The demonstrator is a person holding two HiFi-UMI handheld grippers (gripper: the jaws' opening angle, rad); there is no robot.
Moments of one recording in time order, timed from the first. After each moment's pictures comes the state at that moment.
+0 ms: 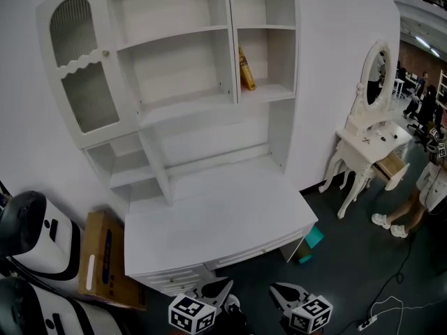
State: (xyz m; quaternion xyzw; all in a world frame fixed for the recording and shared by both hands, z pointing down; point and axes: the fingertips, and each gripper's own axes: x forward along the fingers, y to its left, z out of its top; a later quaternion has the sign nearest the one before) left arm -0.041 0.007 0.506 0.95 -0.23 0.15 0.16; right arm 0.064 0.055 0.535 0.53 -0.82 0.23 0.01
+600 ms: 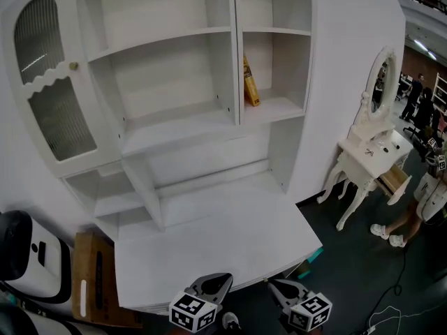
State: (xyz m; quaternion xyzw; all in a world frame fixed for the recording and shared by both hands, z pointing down) left arm -0.003 -0.156 0.488 0.95 -0.22 0.14 0.14; right arm 0.097 -0.103 0.517 0.54 -0.81 0.22 0.02
